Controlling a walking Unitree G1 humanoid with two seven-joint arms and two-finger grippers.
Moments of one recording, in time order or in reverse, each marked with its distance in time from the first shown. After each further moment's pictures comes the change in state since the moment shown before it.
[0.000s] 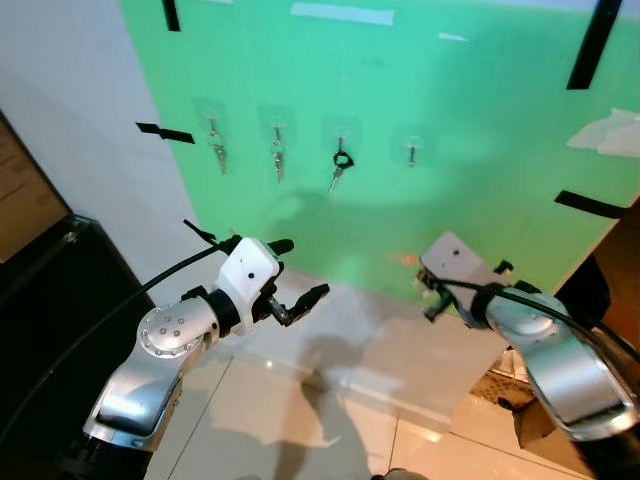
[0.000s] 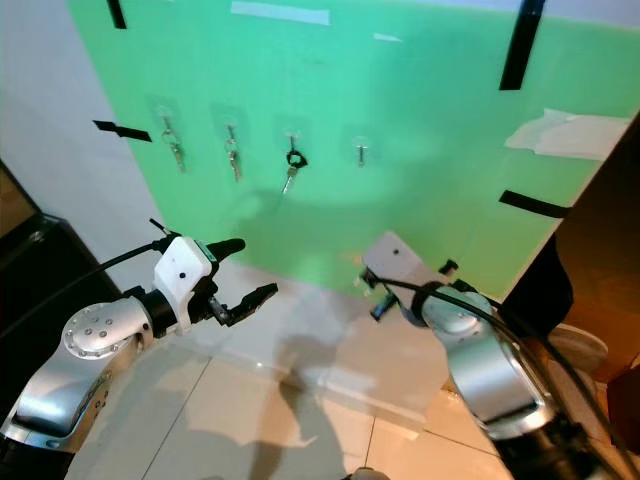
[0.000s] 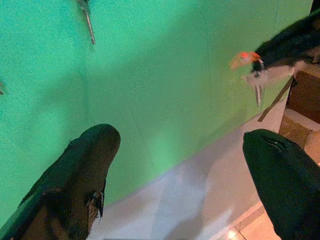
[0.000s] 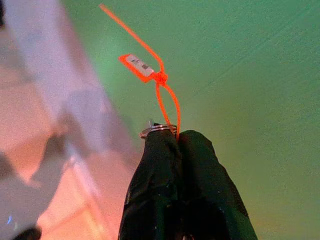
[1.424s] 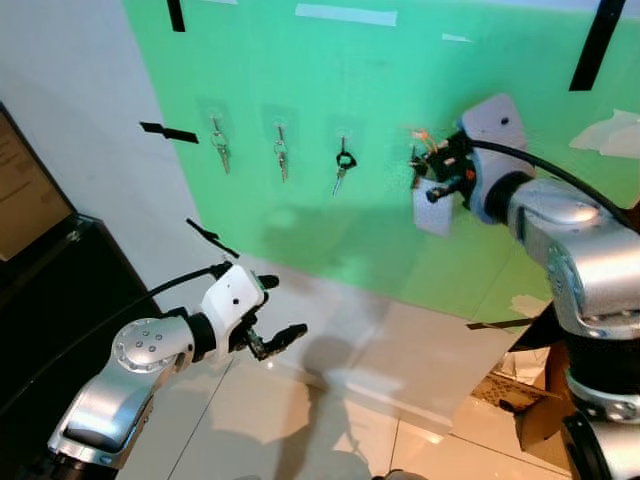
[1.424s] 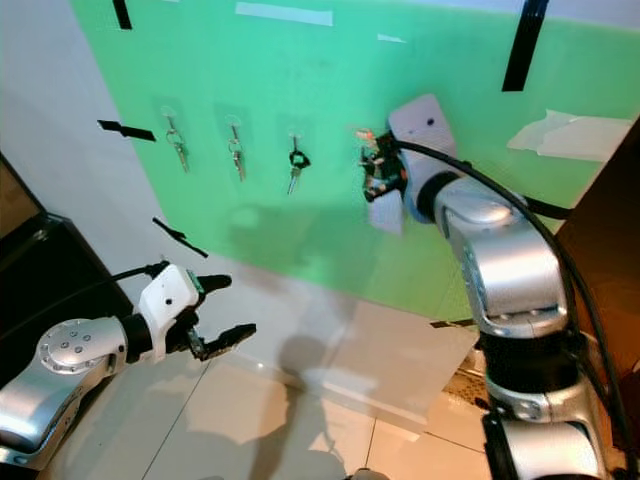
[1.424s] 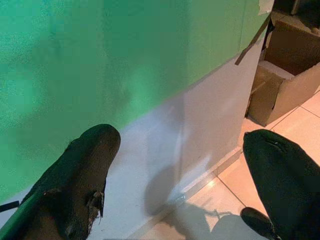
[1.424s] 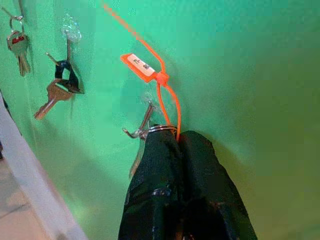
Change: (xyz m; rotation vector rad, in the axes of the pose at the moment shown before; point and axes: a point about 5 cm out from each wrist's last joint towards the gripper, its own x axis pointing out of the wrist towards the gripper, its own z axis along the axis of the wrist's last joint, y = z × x) left arm -0.024 0.000 -0.025 -0.005 0.180 -0.119; right arm -0.017 -0.073 0.097 0.293 -0.336 -0.148
